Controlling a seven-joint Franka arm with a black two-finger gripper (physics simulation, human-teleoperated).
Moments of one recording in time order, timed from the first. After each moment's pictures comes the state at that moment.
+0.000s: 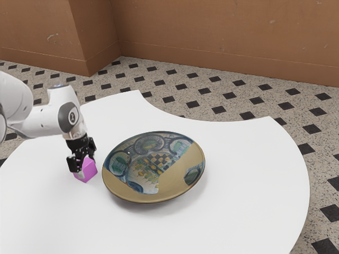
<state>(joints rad) 0.00 0.39 0.31 -2.02 -0.27 2.24 -1.36</state>
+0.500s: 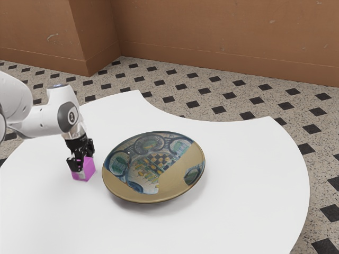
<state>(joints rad) 0.00 0.38 0.32 -2.02 -0.26 2.24 -1.36</state>
